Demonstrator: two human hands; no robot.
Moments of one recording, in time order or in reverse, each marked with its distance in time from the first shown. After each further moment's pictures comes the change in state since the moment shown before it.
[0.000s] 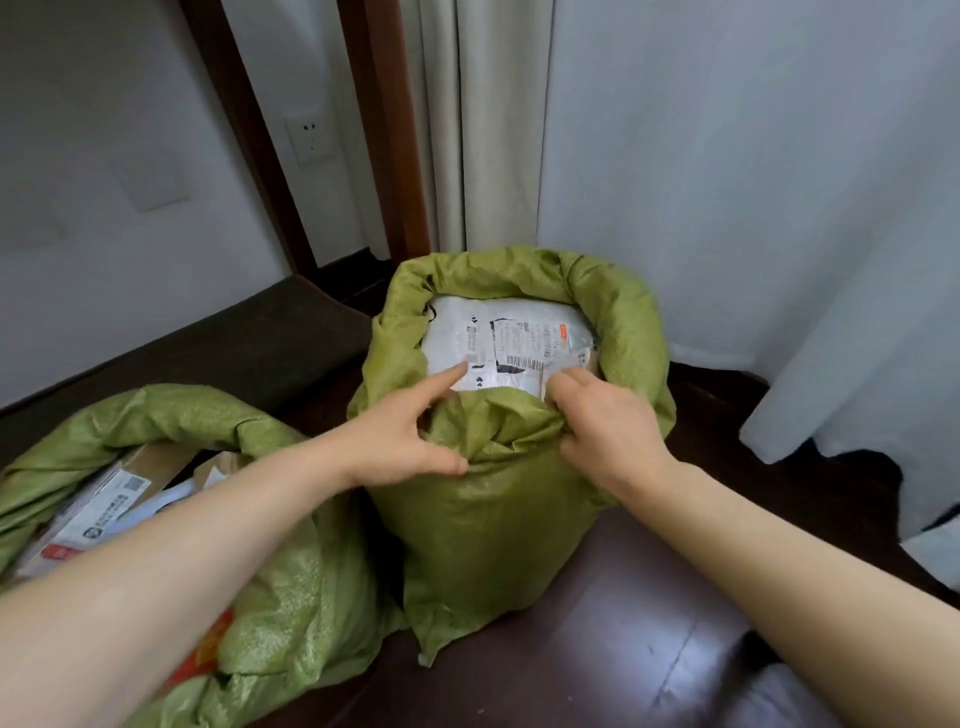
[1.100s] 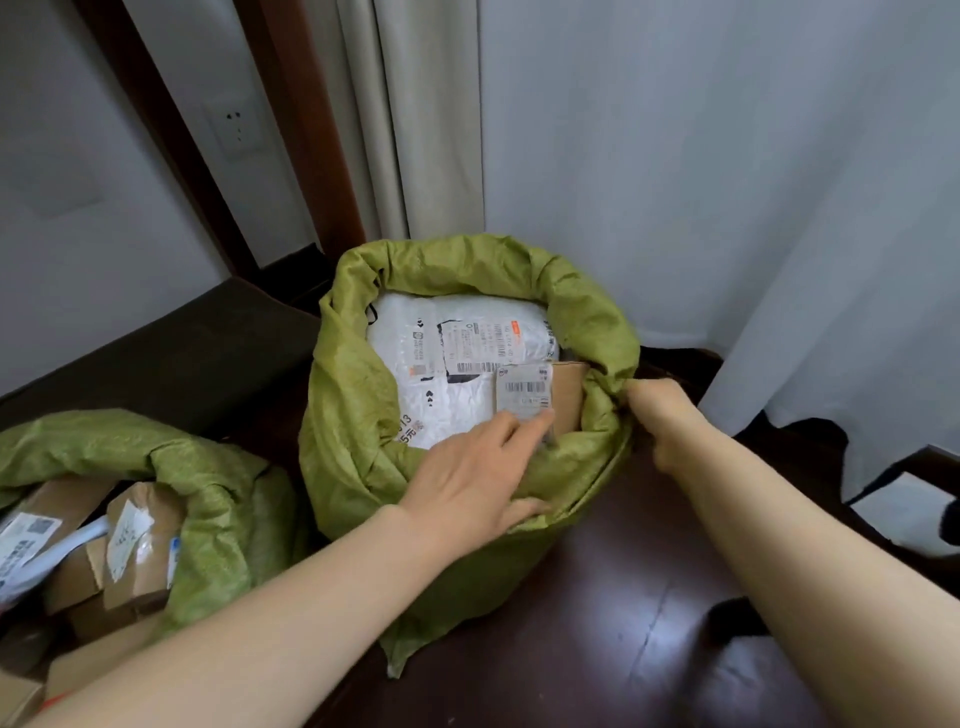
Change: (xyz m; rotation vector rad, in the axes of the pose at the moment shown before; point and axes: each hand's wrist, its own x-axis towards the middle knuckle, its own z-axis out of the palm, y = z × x) left_hand 0.037 0.040 0.097 0.791 0.209 0.414; right_hand 0.005 0.099 0.025 1.131 0.103 1.087
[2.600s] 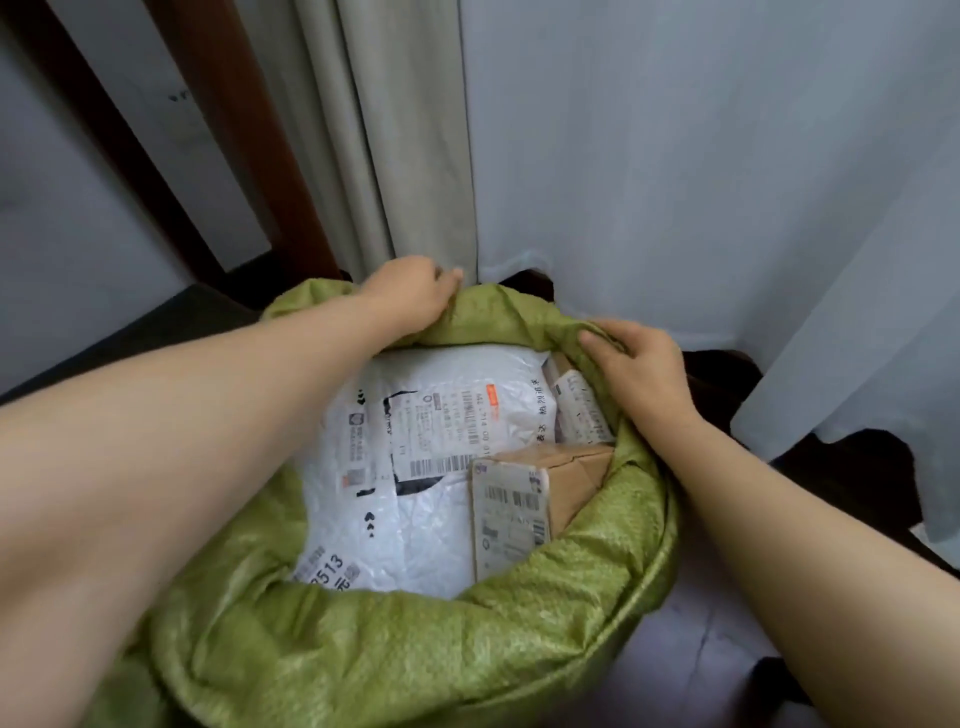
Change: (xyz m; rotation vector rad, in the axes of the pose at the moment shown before) left_hand 0.169 -0.133 -0.026 -0.085 -0.029 -0.515; right_hand 0.075 -0.025 0.036 -0.248 0.041 -0.701
